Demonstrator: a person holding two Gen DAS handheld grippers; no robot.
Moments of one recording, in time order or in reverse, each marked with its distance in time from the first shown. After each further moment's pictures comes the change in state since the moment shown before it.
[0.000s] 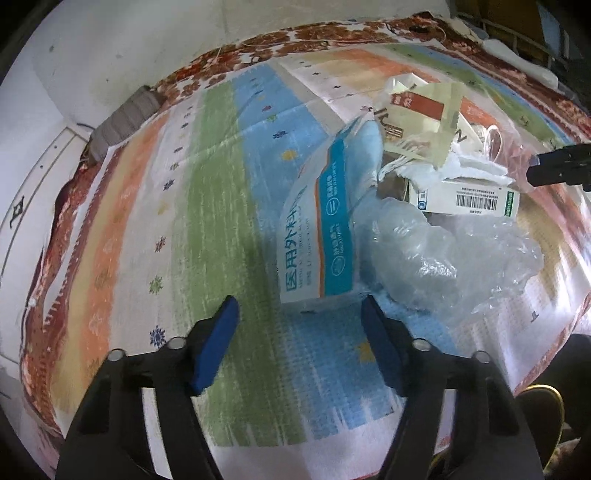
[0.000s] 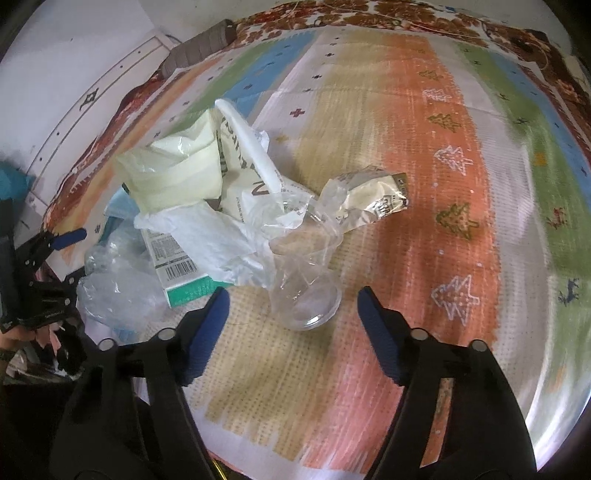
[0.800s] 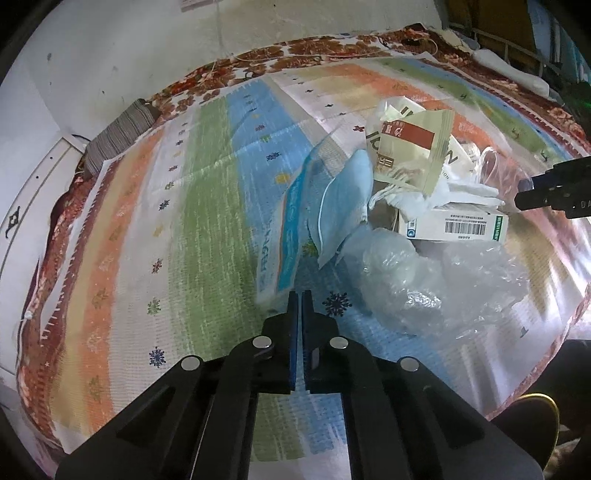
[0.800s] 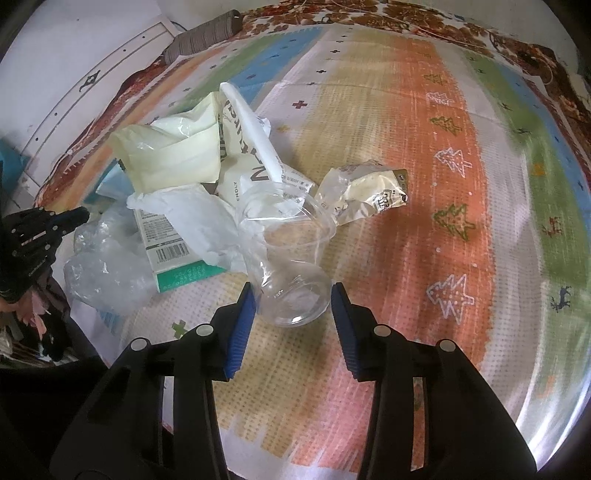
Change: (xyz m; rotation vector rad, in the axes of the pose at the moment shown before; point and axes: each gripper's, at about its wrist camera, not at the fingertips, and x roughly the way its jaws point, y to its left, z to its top) left arm -0.008 0.005 0.011 -0.004 -0.060 -0.040; right arm 0.001 0.006 -0.007 -0.049 0.010 -0.041
